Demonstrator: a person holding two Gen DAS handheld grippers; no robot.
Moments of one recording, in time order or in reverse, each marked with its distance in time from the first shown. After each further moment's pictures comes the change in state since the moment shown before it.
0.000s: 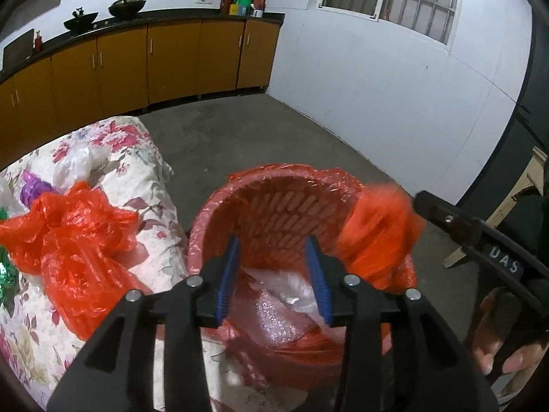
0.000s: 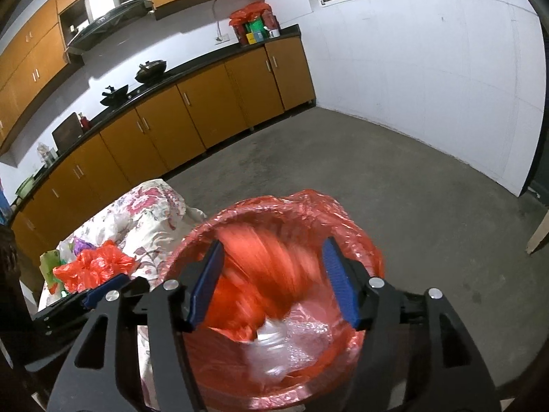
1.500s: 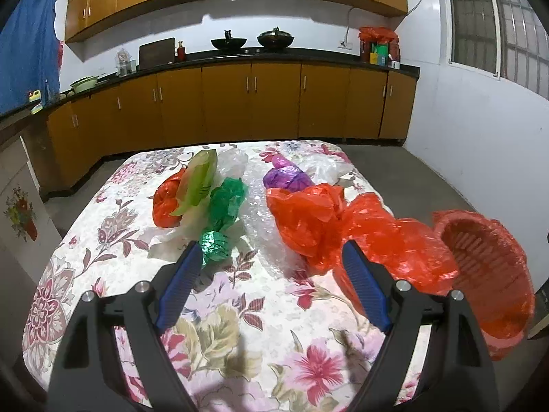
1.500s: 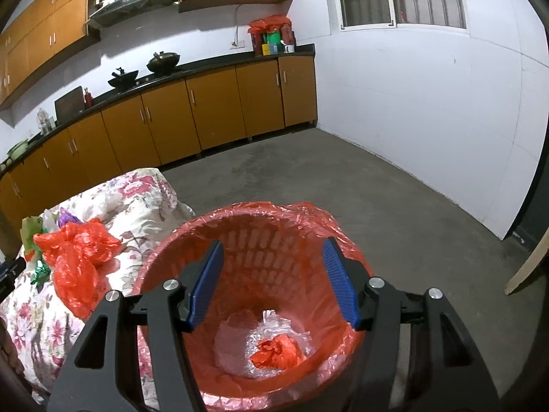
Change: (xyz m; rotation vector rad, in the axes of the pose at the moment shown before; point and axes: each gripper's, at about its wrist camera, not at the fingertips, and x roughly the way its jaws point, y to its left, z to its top) left arm -0.111 0.160 -0.058 -0.215 -0.210 0.536; right arm 0.003 0.021 -0.009 -0.167 -0.067 -0.053
